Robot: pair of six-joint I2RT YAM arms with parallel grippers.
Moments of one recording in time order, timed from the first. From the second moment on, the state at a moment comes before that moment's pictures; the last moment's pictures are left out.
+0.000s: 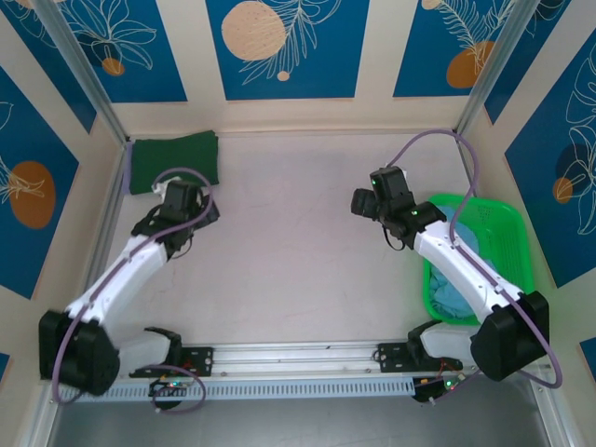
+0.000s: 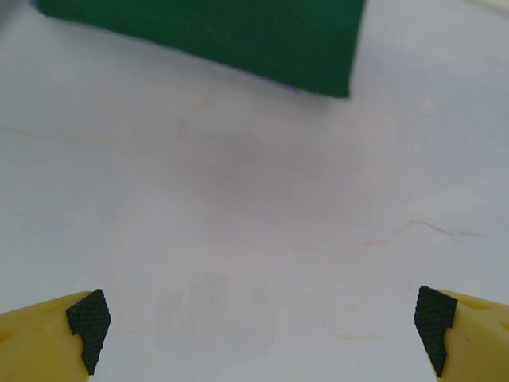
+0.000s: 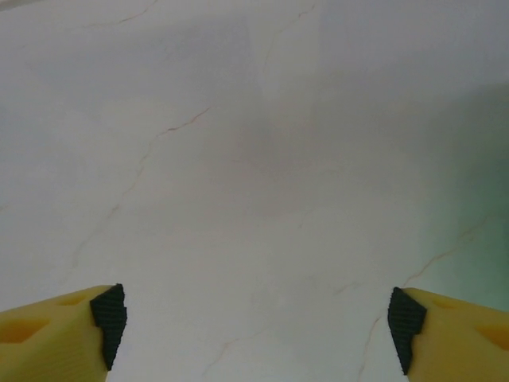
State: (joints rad) left arm -0.28 1.12 0.87 -0.54 -0.39 -0.57; right arm 0.39 1.23 1.00 -0.58 0.28 0.46
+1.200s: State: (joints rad) left arm -0.08 1.50 0.57 0.31 -0.30 -0.05; right arm 0.02 1.39 0.51 0.25 -0.25 0.11
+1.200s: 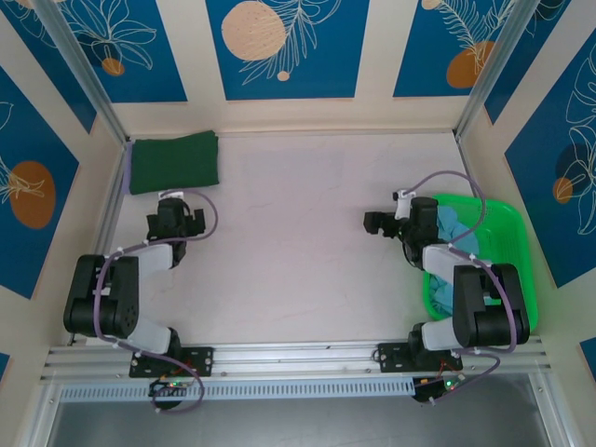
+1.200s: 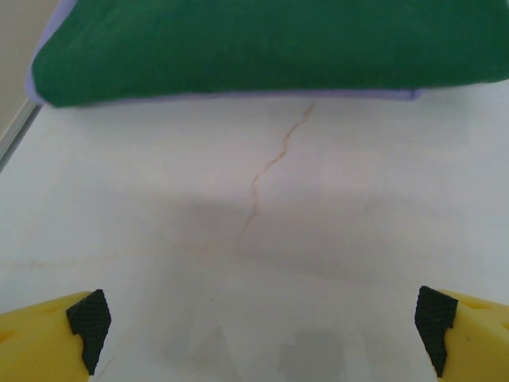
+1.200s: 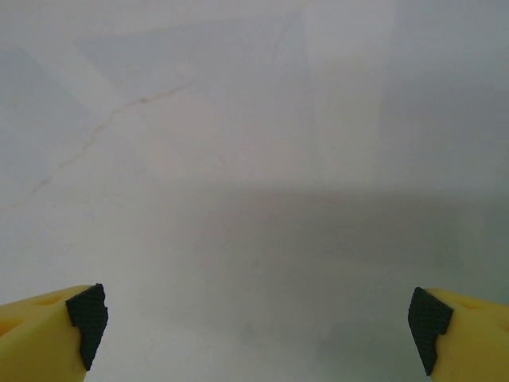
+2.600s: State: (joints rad) left arm -0.11 1.53 0.38 0.75 -0.26 0.02; right arm -0.04 1.52 0.39 0.72 -0.34 0.06
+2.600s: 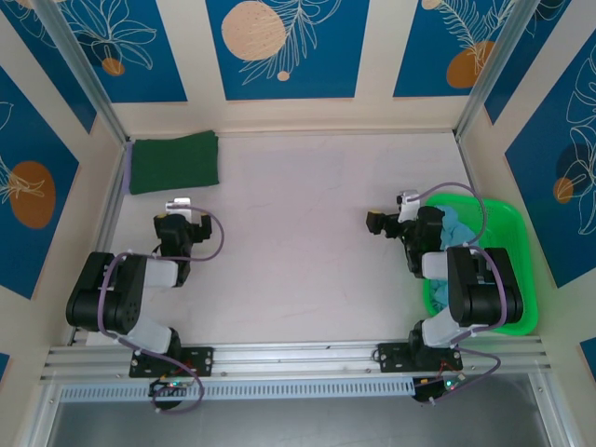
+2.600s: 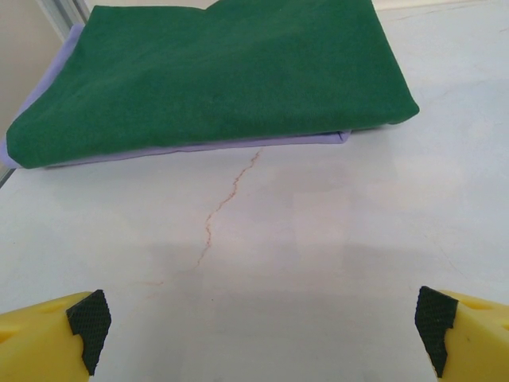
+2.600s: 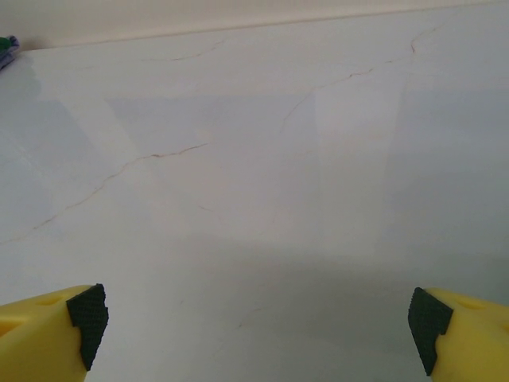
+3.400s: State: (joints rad) left arm -0.10 1.53 0.38 0.75 -0.22 0.02; right arm -0.03 1.52 0.39 0.72 -0.32 0.06
